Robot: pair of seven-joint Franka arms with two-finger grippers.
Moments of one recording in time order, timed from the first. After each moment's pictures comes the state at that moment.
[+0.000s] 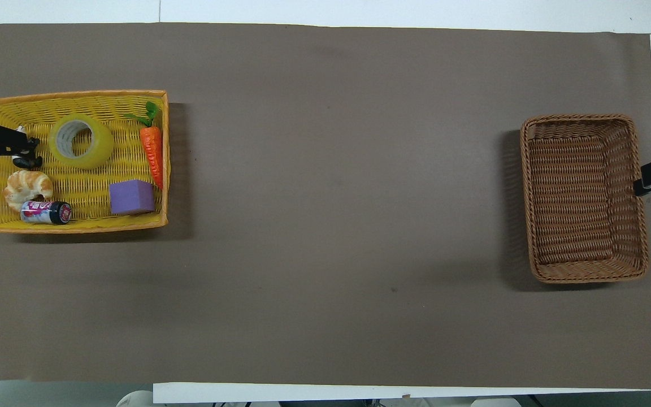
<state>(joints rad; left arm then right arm) 0.05 0.11 0.03 -1.90 -0.02 2.01 -0.09 0.02 -0.03 -0.16 -1.61 -0.03 1.41 -0.07</state>
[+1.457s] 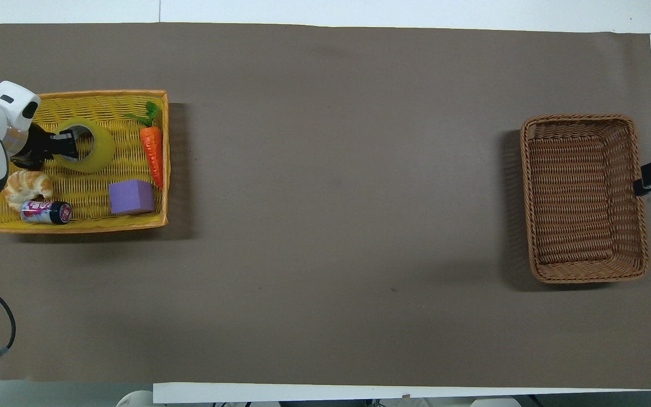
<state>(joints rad) 0.07 0.38 0.02 -1.90 -0.03 2.30 -0.10 0.02 -0.03 -0.16 -1.61 -0.03 1.41 -0.07</state>
